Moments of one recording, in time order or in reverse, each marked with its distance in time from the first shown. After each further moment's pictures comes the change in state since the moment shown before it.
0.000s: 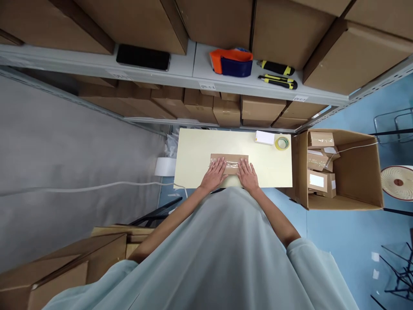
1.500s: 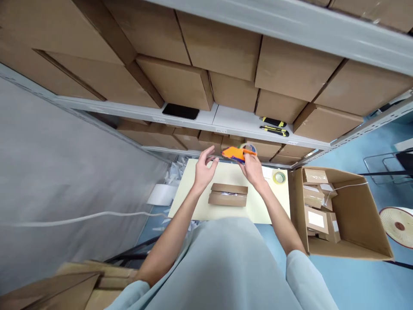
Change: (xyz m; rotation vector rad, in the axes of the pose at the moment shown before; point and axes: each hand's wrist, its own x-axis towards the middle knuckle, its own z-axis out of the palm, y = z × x) left_hand 0.090 0.024 -0.193 -0.672 0.896 -0.048; right_hand 0.132 0.008 -0.214 0.098 0.476 -0.216
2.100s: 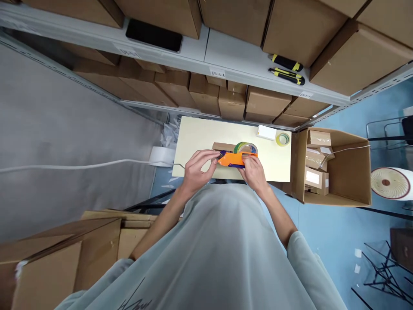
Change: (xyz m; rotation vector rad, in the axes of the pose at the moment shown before) left_hand -0.146 0.043 -0.065 0.145 -0.264 0.125; right_hand -0.184 -0.075 0.014 0.086 -0.072 0.012
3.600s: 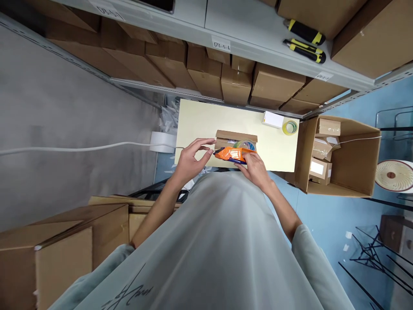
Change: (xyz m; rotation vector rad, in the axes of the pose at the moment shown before) left_hand -0.007 -0.026 -0.028 -0.214 -0.117 -0.181; right_hand -0.009 -0.019 0.010 0.162 -0.109 0.034
